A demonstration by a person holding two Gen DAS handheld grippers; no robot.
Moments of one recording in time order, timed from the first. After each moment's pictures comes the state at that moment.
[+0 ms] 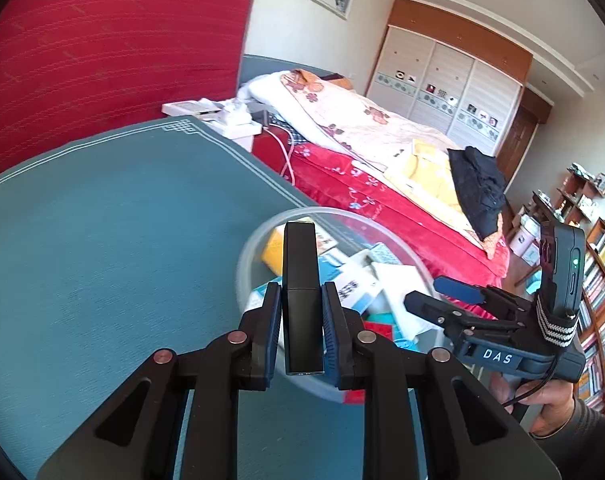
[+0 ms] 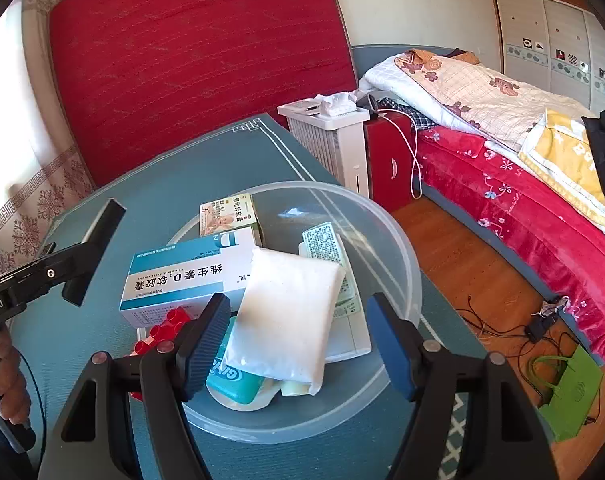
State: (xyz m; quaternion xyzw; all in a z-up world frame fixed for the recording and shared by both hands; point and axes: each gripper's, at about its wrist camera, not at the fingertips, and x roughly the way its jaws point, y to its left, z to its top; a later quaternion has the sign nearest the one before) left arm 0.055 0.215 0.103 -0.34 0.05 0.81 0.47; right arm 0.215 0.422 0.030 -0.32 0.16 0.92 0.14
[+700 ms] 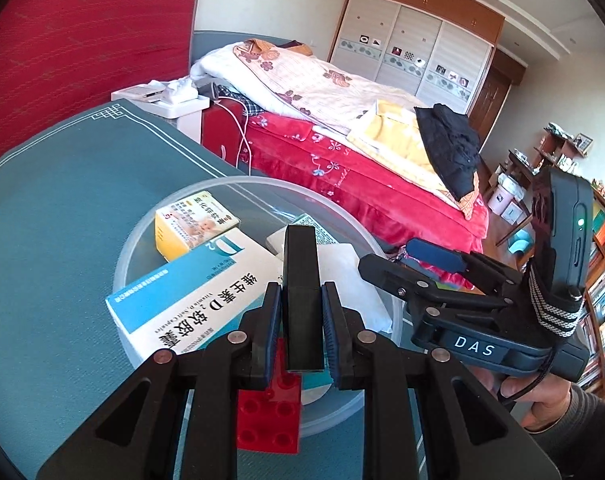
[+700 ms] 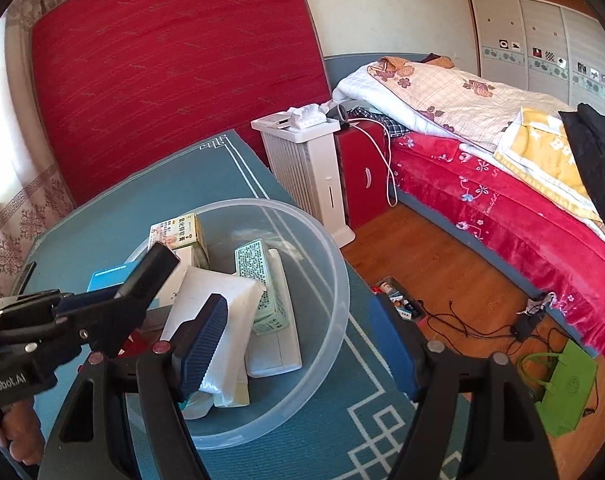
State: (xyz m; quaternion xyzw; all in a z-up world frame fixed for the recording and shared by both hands) left arm 0.092 0.284 0.082 -0.37 0.10 0.77 0.51; right arm 0.225 0.457 0.028 -0.30 0.16 0.92 0.18
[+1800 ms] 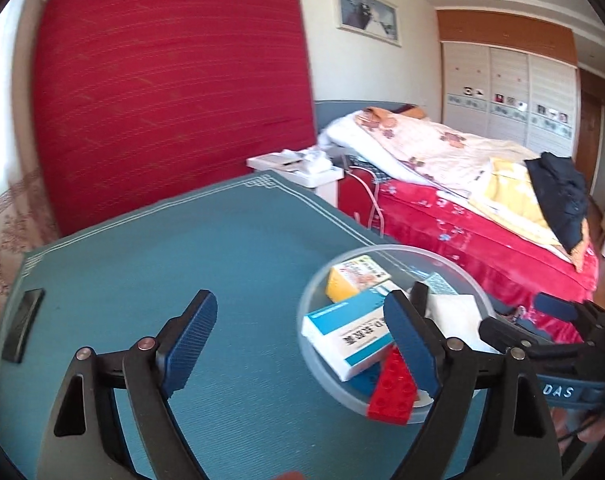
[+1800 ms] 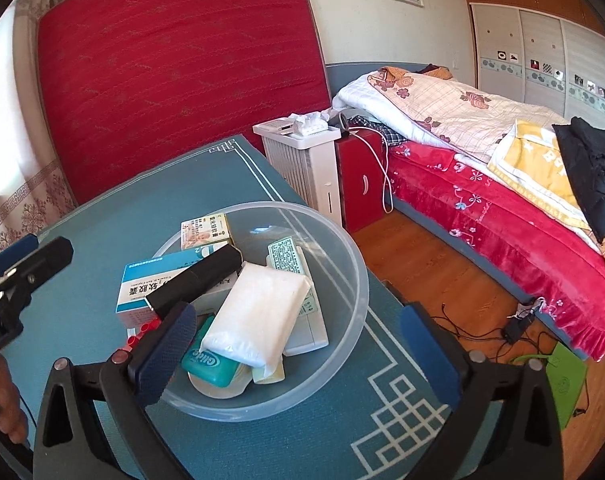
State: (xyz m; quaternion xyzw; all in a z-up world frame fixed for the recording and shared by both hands) left arm 0.116 0.201 0.135 -0.24 0.11 0.92 0.29; right arm 0.241 0.422 0.051 -0.30 0.14 0.92 0.20
